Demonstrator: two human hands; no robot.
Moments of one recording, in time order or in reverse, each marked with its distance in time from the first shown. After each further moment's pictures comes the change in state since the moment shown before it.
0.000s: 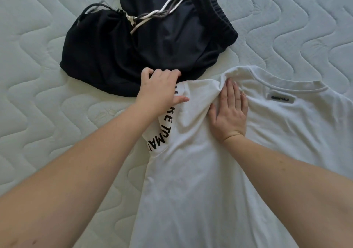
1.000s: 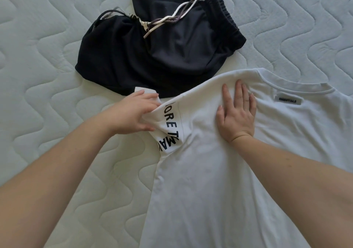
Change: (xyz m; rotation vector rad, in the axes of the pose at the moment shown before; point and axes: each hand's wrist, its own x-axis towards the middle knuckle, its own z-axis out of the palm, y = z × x) left_hand -0.065 -0.094 -0.011 -0.269 -0.262 0.381; right_hand -0.001 0.001 -0.002 -0.021 -0.037 -0.005
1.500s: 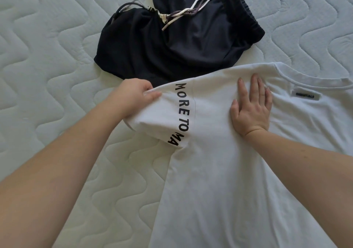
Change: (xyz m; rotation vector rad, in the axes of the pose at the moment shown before) left_hand -0.013 0.001 -0.026 -0.185 0.141 -0.638; right_hand -0.002 -0.001 -0.001 0.001 0.008 0.006
